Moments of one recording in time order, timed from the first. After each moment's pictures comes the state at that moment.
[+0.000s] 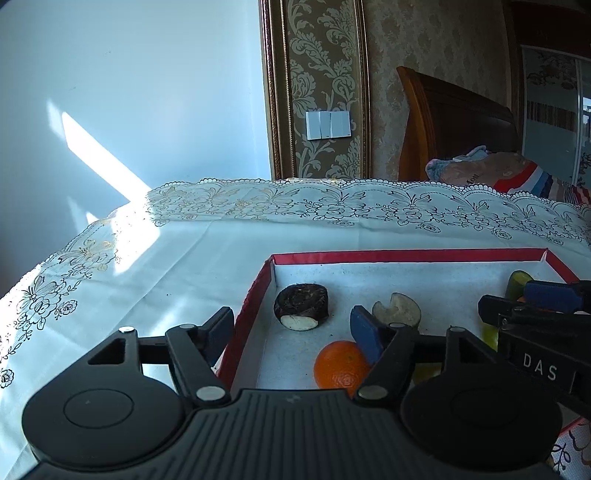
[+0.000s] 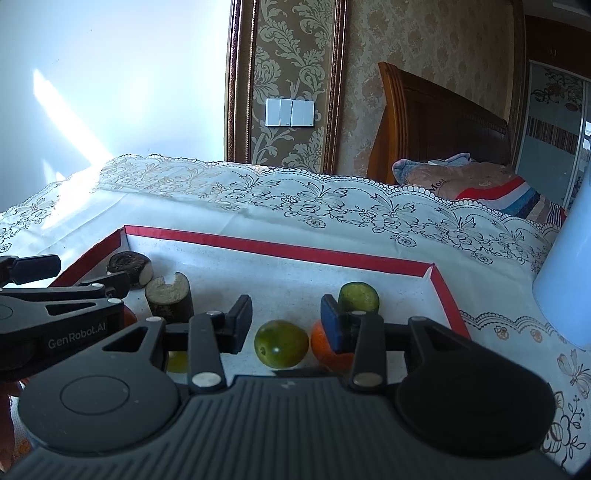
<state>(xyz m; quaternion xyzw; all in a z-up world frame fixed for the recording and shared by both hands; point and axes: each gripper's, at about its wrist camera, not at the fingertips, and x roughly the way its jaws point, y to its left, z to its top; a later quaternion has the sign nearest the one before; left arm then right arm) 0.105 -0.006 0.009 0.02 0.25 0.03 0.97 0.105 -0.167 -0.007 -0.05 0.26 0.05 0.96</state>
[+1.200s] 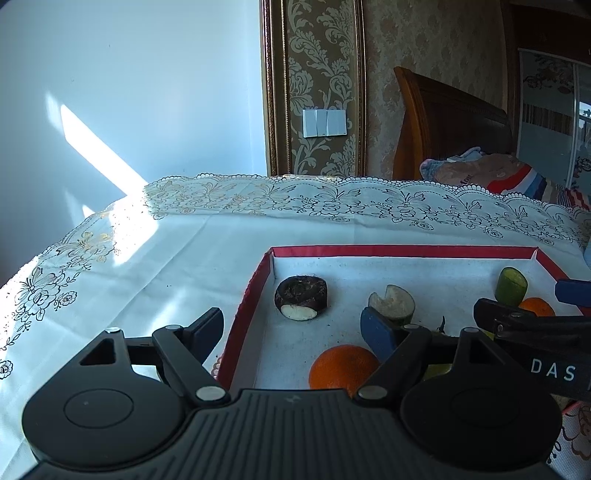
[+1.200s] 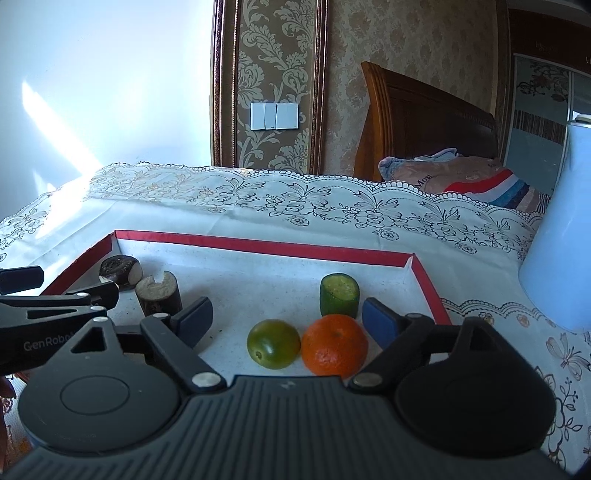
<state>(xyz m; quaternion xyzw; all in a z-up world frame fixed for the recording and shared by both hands) 0.095 0.000 0.010 0.01 0.25 0.02 0.97 0.094 -0.180 -0.006 -0.03 0.26 0.03 0.97</state>
